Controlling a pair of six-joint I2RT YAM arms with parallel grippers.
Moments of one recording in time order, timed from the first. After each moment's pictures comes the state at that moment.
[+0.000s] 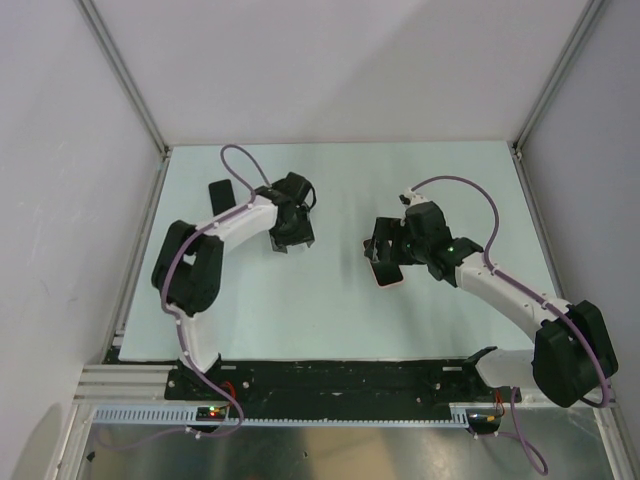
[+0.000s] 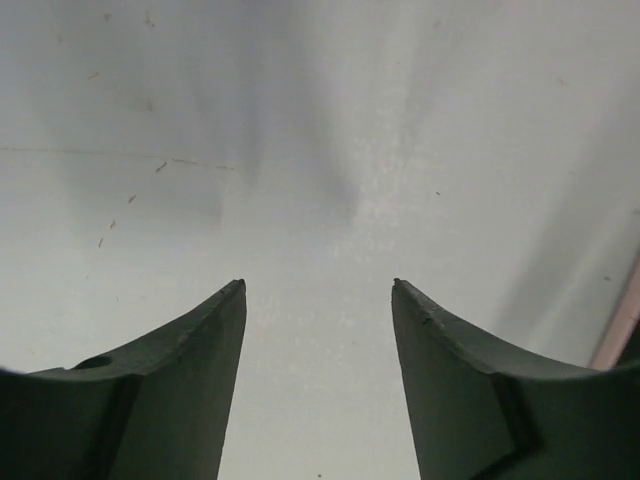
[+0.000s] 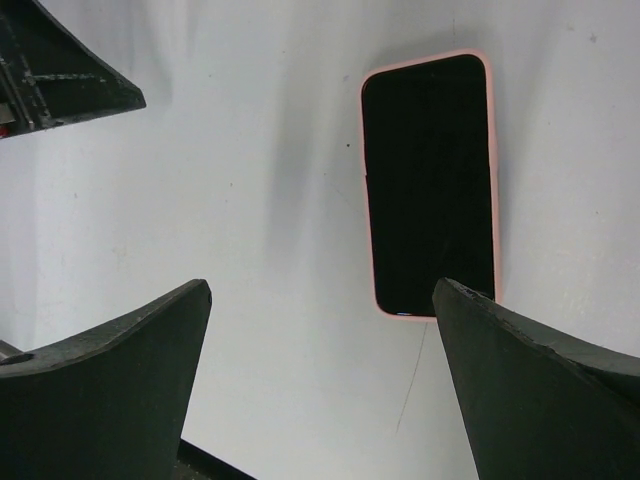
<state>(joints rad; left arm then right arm) -0.49 1.93 1.41 -0.74 -0.13 -0.71 0.52 1.29 0.85 -0.28 -0.06 0.52</state>
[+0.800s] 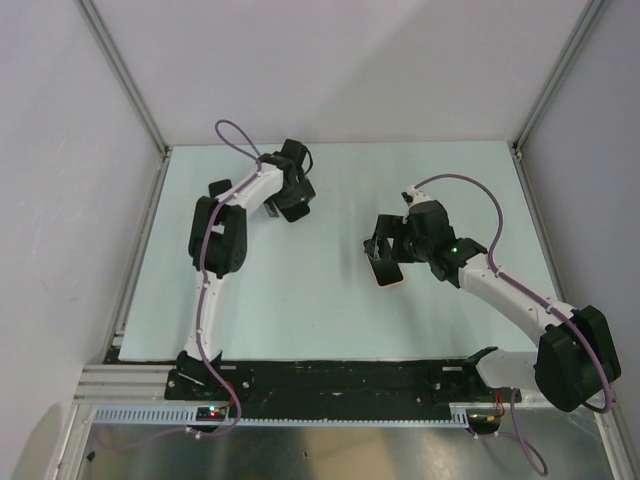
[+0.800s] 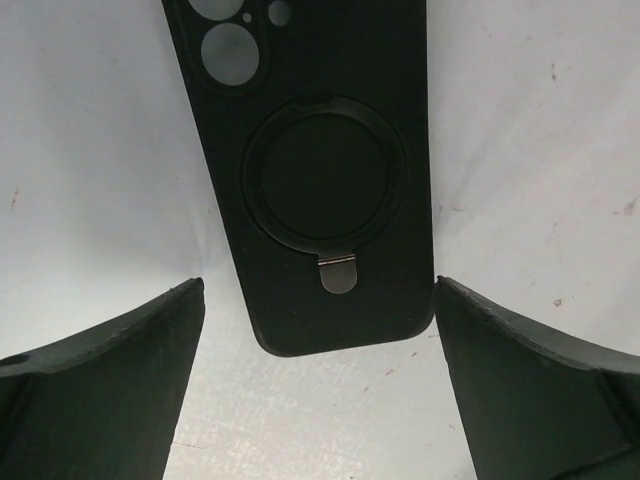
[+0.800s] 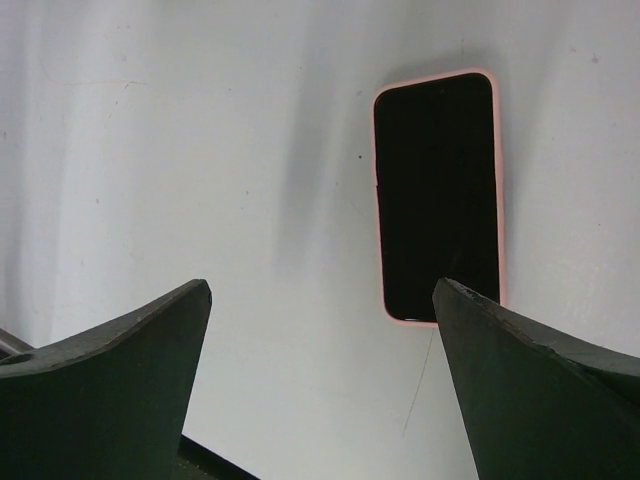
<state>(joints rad) -0.37 2.33 1.97 -0.80 -0.25 -0.80 0.51 1.26 0.85 -0.26 -0.08 0.52</state>
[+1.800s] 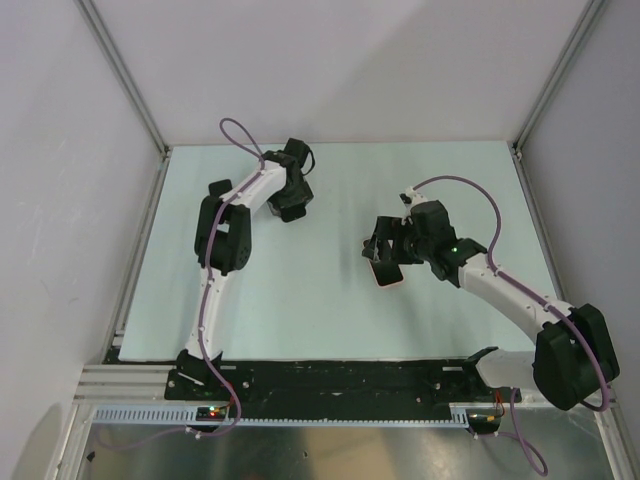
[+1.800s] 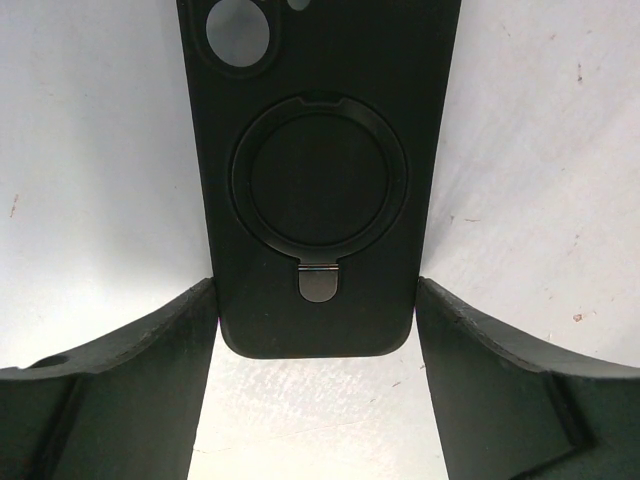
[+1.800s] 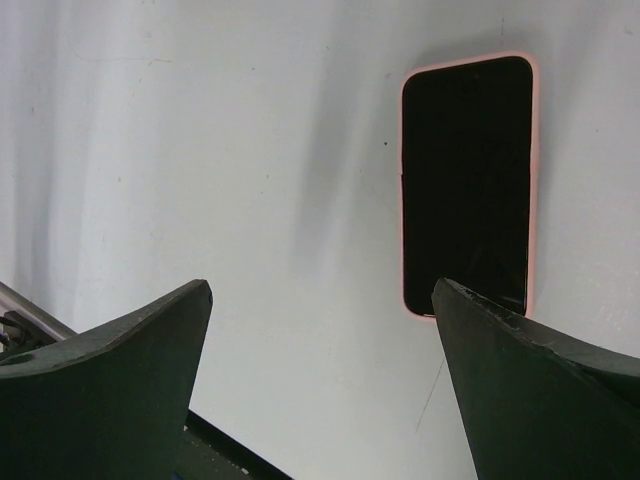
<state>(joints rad) -0.37 2.41 2.09 -0.90 -0.27 -0.79 0.49 1.27 0.84 -0.24 -0.17 0.52</state>
